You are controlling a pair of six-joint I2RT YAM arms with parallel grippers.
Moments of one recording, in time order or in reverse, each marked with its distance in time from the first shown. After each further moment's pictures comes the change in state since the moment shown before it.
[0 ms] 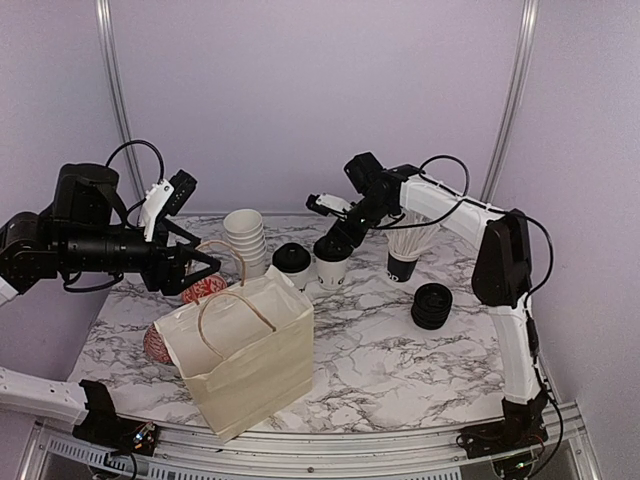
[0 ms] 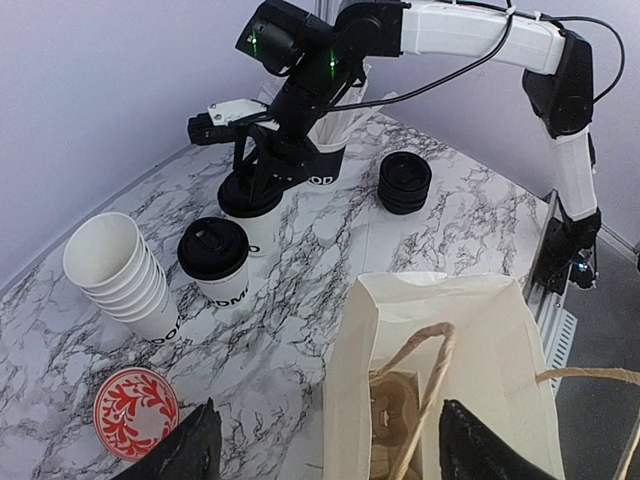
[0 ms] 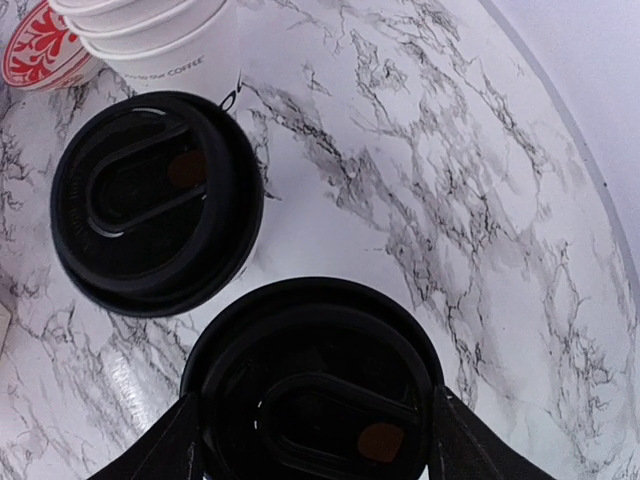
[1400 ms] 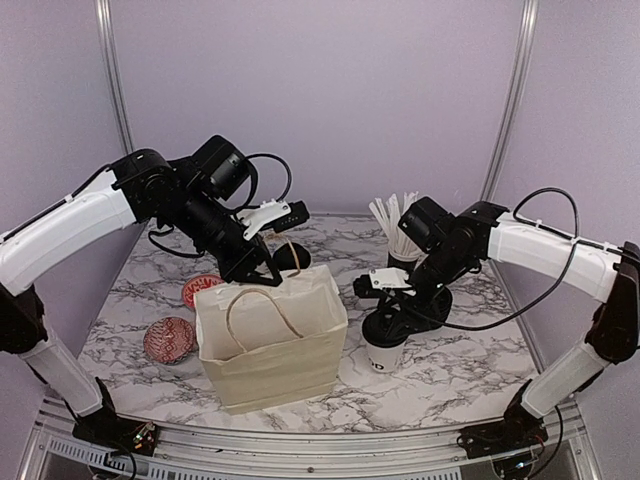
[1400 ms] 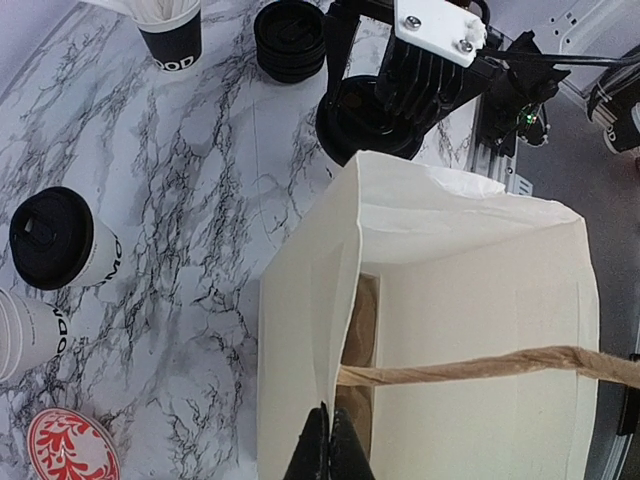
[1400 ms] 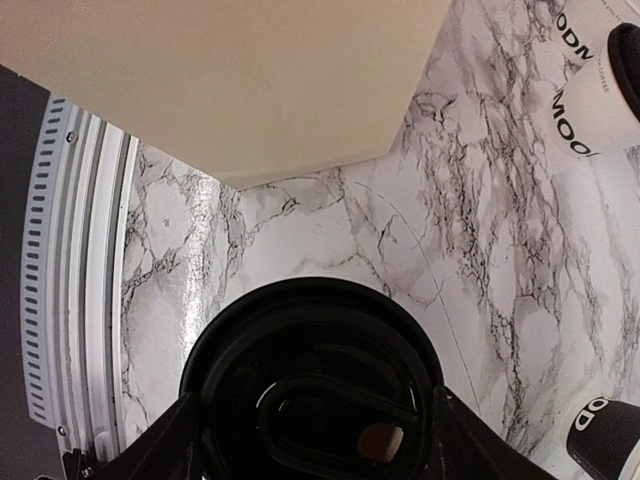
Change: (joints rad) left arm 0.000 0.601 0.471 -0.360 0.294 0.217; right arm 0.118 -0.791 -0.923 -0.111 -0.144 -0.392
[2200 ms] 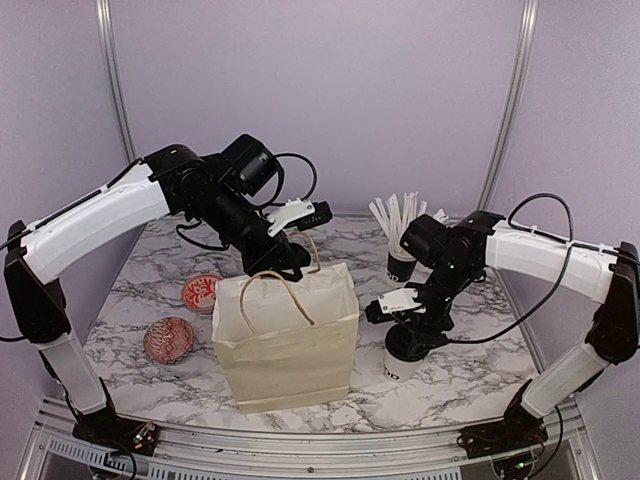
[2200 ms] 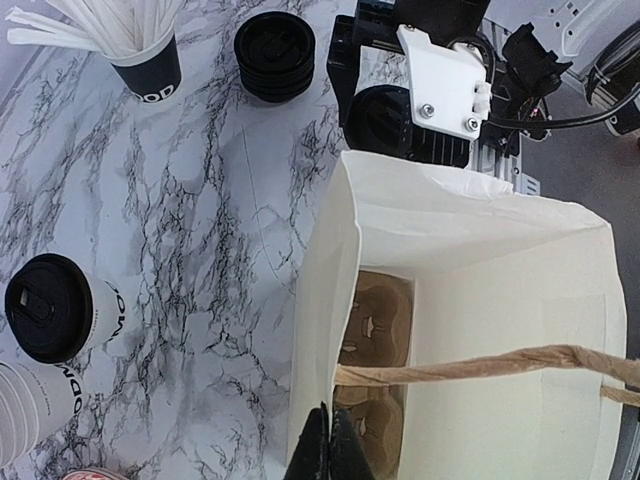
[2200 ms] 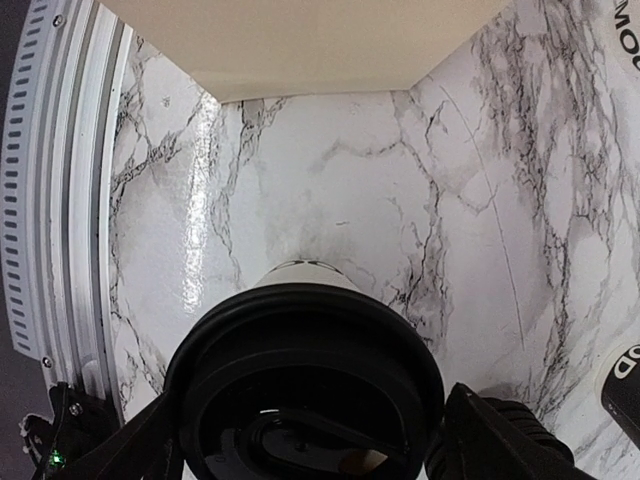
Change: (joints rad) left arm 0.000 0.174 0.155 -0.006 0.033 0.104; right arm 0.000 -0.002 -0.067 -0.100 0.152 -0.087
